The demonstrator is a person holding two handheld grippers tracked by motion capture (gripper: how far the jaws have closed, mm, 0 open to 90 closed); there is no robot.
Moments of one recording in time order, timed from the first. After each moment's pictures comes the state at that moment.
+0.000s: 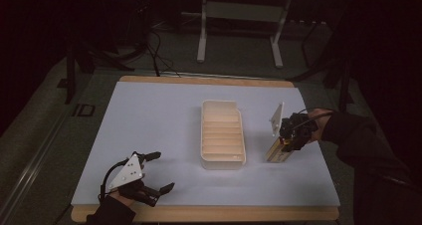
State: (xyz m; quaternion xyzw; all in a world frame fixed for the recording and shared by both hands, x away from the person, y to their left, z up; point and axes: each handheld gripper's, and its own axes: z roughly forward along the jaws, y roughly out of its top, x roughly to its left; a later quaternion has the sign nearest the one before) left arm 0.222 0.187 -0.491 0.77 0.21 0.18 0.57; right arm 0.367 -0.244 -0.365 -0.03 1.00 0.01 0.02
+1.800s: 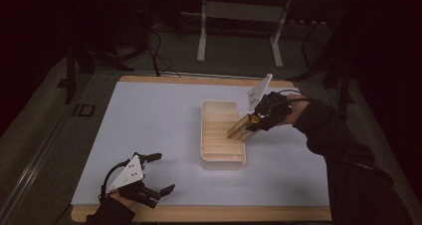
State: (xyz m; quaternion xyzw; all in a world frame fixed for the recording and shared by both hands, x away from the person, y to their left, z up) left arm 0.221 0.185 -0.492 0.78 0.20 0.18 0.57; right arm 0.388 -0.182 -0.328 -0.01 0.98 0.19 0.05
